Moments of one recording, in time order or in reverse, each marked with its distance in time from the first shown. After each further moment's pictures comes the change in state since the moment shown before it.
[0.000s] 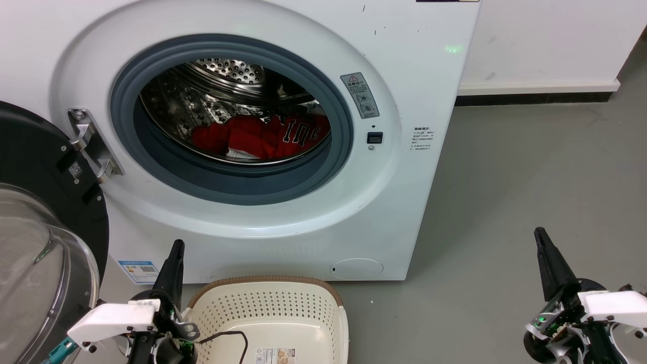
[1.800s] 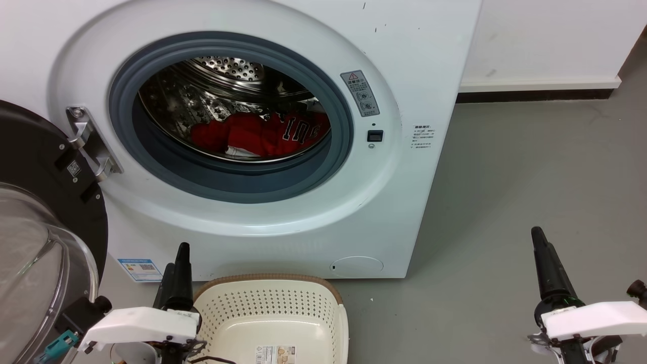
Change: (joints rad) left arm 0.076 -0.005 -0.062 -0.122 0.562 0.119 -0.138; right arm 0.089 0.006 0.045 -0.136 -0.592 0.000 -0.137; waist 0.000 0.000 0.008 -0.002
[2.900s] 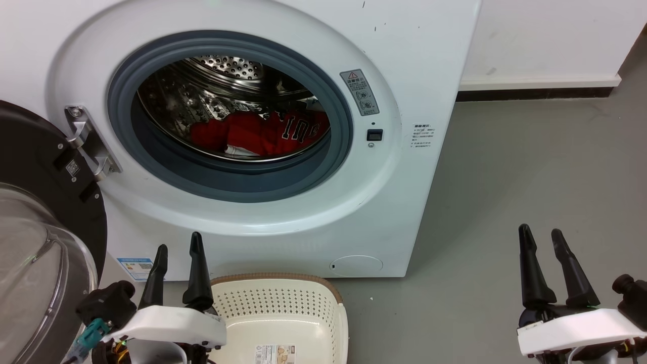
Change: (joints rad) left arm 0.031 0.034 -0.109 -0.113 0.495 0.101 -0.104; right arm 0.051 -0.001 0.046 -0.134 -0.540 0.000 -0.107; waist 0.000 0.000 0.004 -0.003
